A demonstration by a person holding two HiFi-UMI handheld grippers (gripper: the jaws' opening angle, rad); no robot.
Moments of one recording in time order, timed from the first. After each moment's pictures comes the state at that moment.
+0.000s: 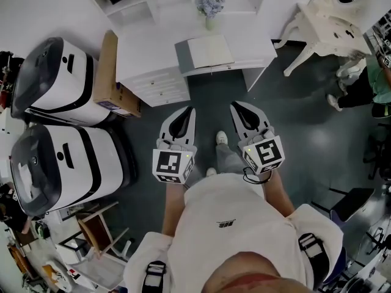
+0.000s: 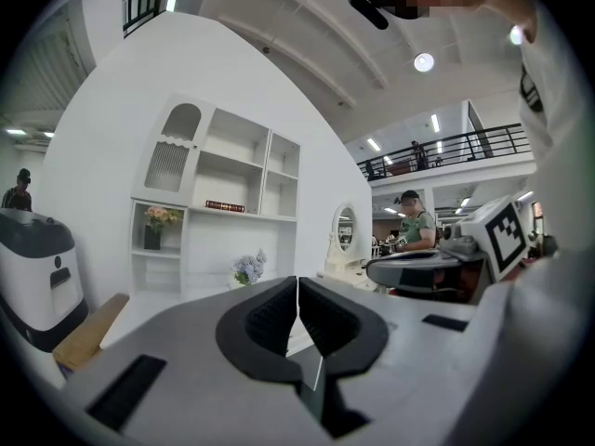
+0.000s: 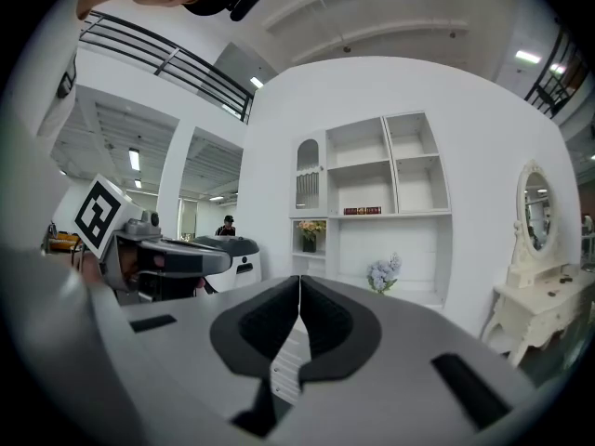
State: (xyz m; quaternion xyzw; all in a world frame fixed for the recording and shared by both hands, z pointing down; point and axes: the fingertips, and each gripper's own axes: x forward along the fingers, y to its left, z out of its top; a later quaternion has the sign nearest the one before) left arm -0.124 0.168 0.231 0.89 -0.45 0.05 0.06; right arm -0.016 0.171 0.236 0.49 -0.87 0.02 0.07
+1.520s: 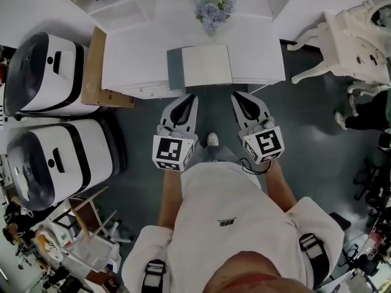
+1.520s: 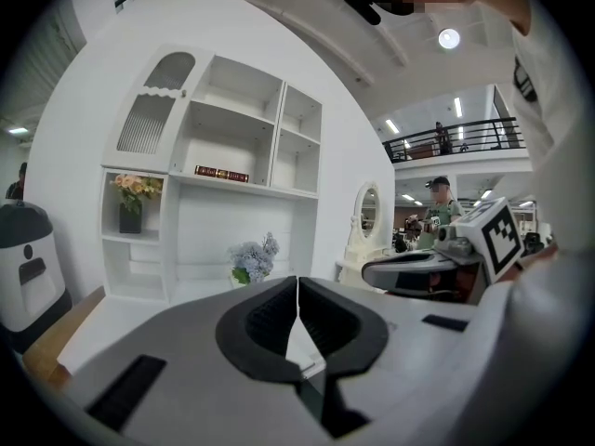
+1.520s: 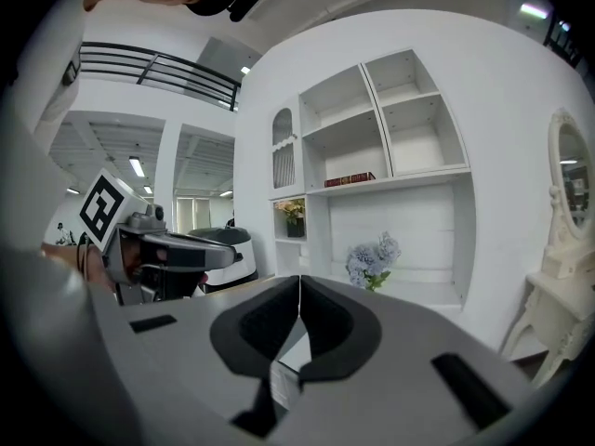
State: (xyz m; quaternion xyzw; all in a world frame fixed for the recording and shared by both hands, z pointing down) left arm -0.029 -0.067 0.279 0.87 -0.48 0.09 0.10; right arm 0.072 -0.073 0.293 0.43 -0.89 0.07 0.09
